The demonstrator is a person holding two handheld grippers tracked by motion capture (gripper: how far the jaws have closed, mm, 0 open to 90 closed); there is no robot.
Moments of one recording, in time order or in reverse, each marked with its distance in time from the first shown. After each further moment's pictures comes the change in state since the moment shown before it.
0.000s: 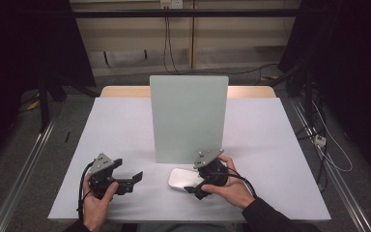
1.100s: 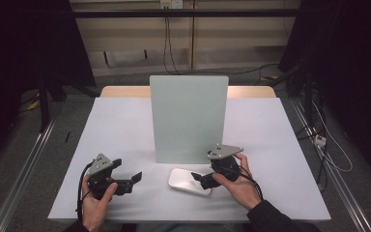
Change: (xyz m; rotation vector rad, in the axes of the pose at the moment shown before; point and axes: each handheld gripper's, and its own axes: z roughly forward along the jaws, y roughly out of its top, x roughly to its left) left arm 0.001 -0.001 -0.003 -0.016 -0.010 -0.001; right arm -0.010 -0.010 -0.028 -0.148 -0.204 0.168
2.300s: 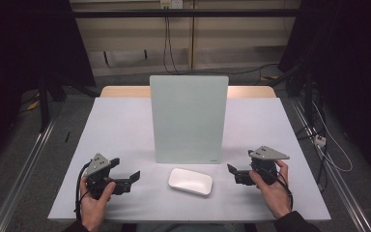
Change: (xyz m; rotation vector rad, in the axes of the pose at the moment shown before) left arm 0.002 0.000 -0.003 -0.021 0.024 -0.014; right arm -0.050 -0.055 -0.064 -0.068 -0.272 0.211
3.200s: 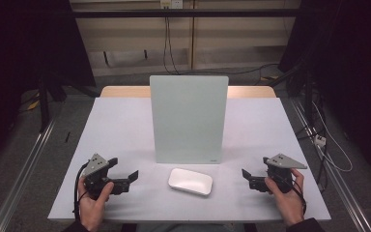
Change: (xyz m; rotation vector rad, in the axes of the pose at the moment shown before) left arm 0.001 -0.001 -0.003 -0.009 0.015 0.002; right arm -0.023 -0.031 -0.021 -0.018 -0.057 0.054
